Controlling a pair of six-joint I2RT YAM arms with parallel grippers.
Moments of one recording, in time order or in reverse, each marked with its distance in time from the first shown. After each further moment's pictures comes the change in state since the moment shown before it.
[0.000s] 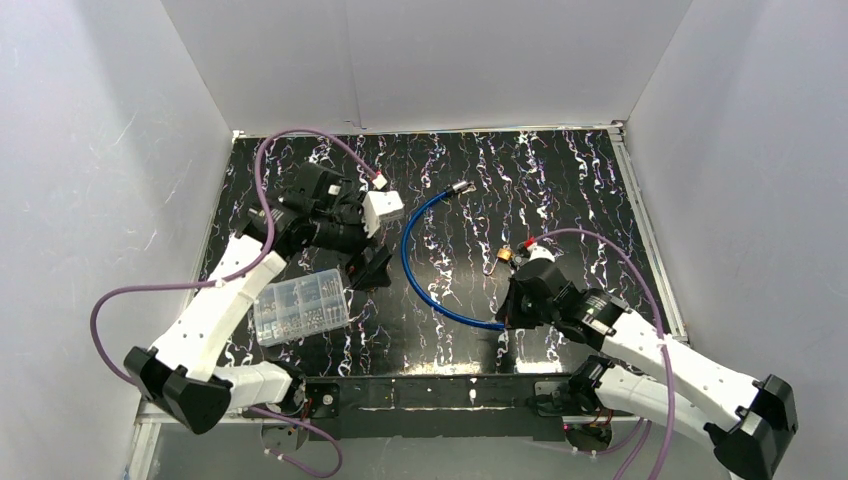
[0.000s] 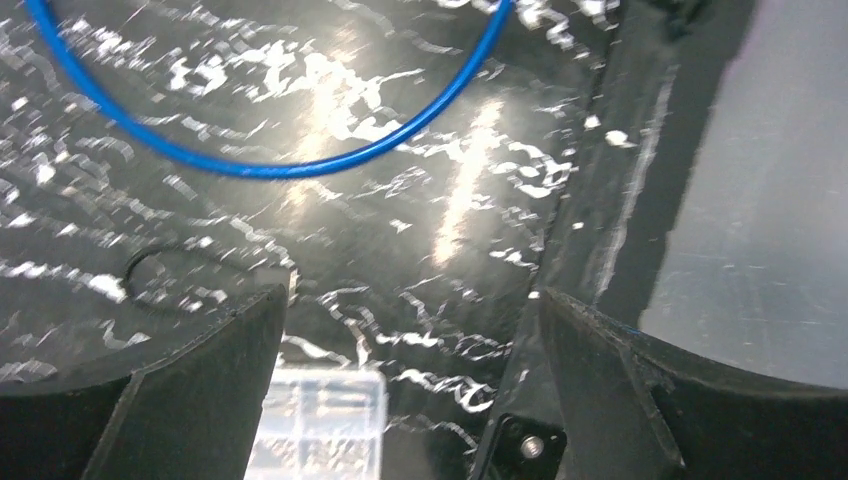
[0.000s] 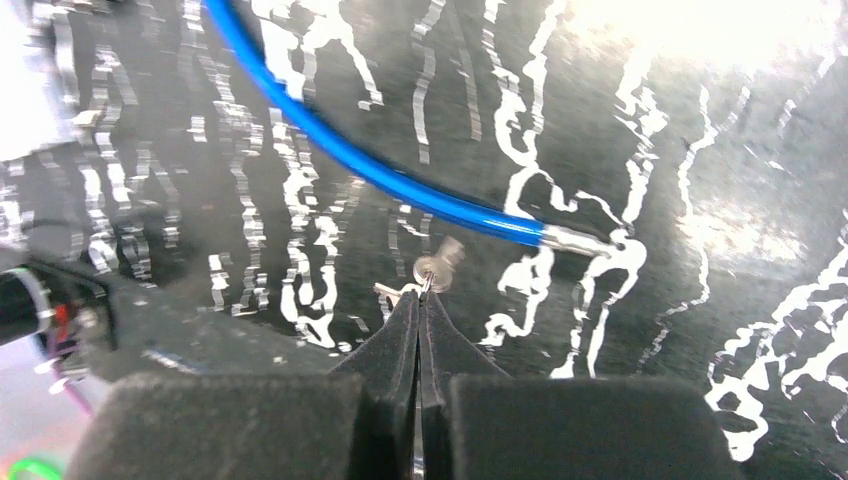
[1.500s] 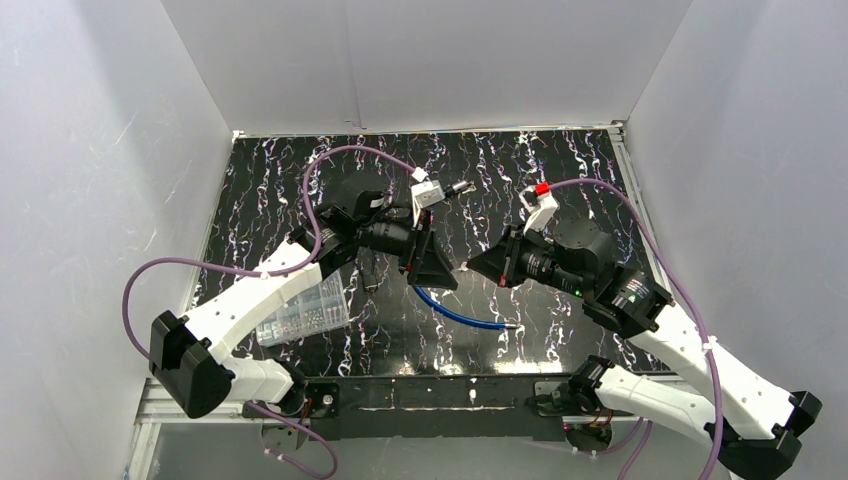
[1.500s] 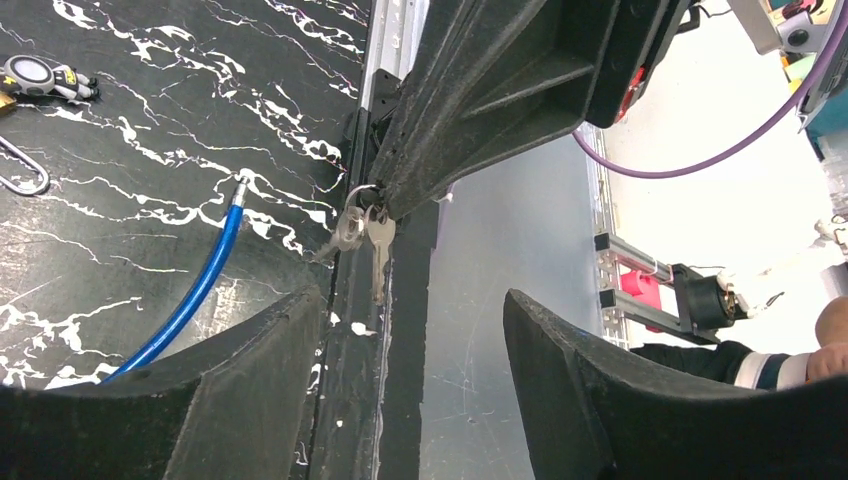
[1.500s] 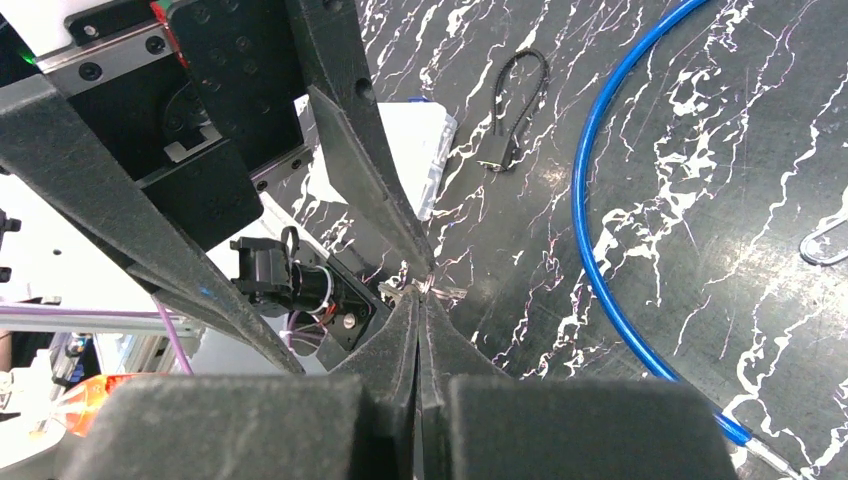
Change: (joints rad) left arm -0.198 0.056 -0.235 0.787 0.381 -0.785; right arm 0.004 -0.009 0.388 0.182 -0.212 -0.141
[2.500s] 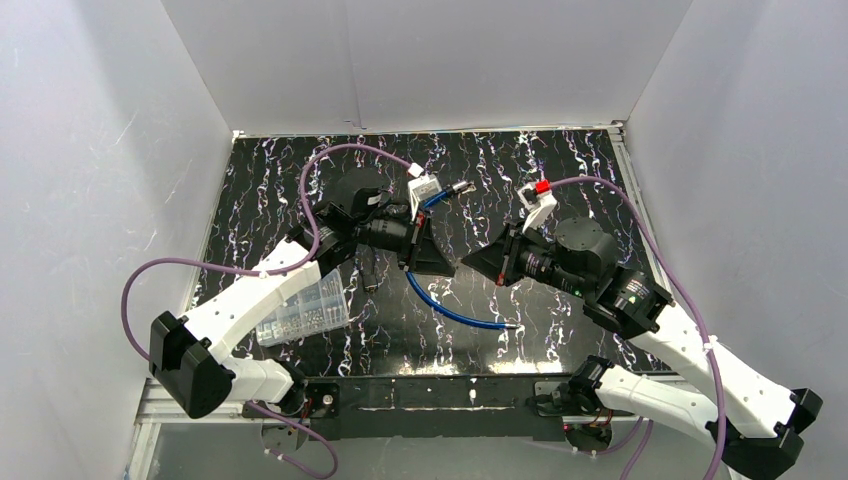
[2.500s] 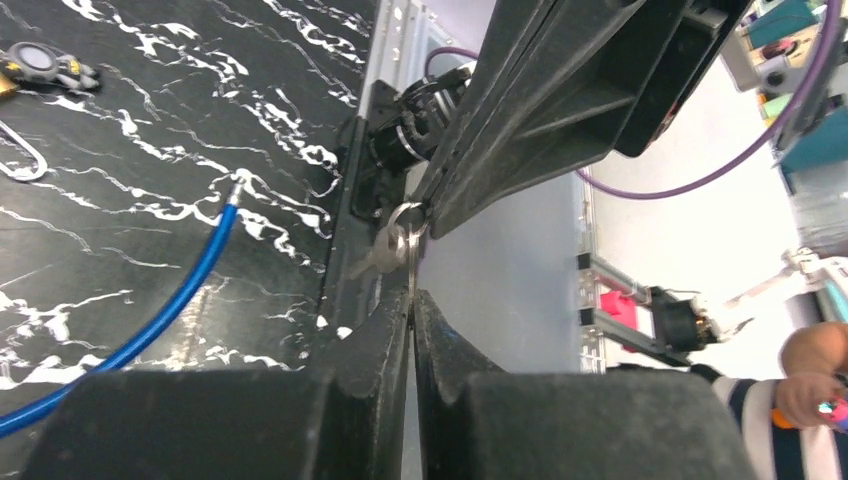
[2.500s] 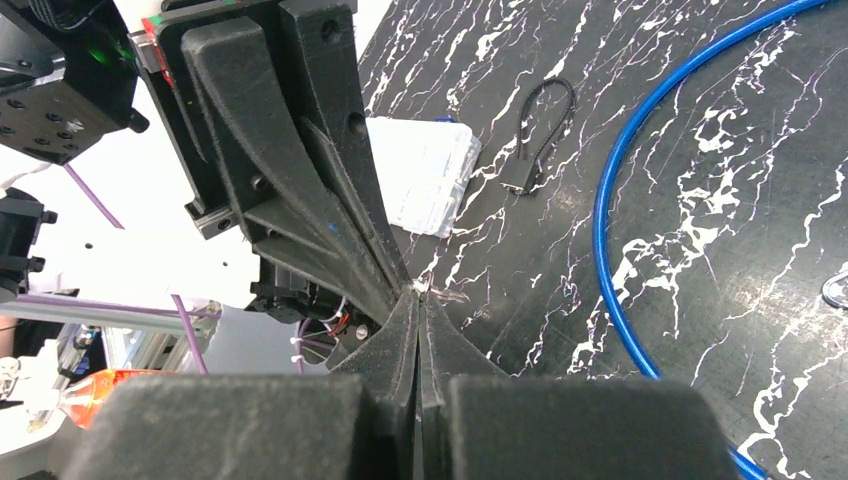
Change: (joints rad) left arm 0.017 0.000 0.006 0.016 -0.008 -0.080; right arm 0.023 0.000 0.006 0.058 0.000 -0.016
